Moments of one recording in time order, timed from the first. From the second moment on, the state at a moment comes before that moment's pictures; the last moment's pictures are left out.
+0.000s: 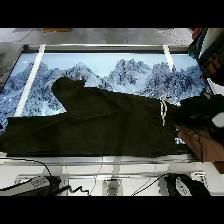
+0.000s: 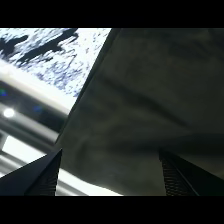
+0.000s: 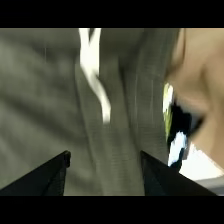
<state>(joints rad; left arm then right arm) 0.82 -1.35 1.22 1.61 -1.14 -1.20 -0.28 -0.91 0.81 -1.31 1.07 1.53</state>
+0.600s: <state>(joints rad) 0.77 -1.35 1.22 1.56 -1.12 -1.20 -0.48 -1.58 1.27 -1.12 1.16 1.47</state>
